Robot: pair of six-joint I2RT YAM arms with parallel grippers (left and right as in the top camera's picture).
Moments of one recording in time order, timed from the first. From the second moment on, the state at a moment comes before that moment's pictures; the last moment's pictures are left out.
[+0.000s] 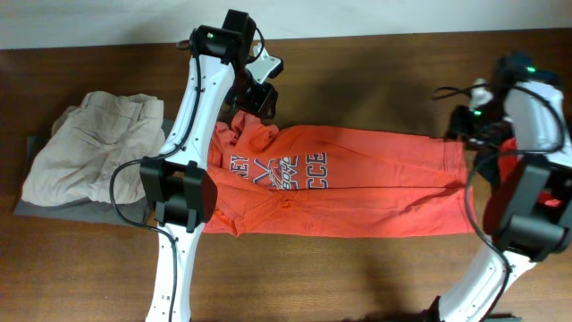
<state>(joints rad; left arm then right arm) -0.29 2.53 2.63 -1.50 0.27 0.26 -0.37 2.11 1.77 -1.18 -0.16 0.01</state>
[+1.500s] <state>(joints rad) -0.28 2.25 2.63 -1.50 0.27 0.22 -0.46 2.28 1.77 -1.01 -0.36 -0.10</state>
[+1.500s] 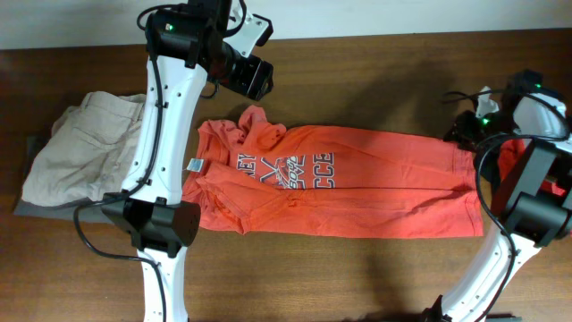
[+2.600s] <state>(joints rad) -0.28 2.59 2.63 -1.40 0.09 0.57 -0.32 2.12 2.00 -1.33 -0.76 -0.26</state>
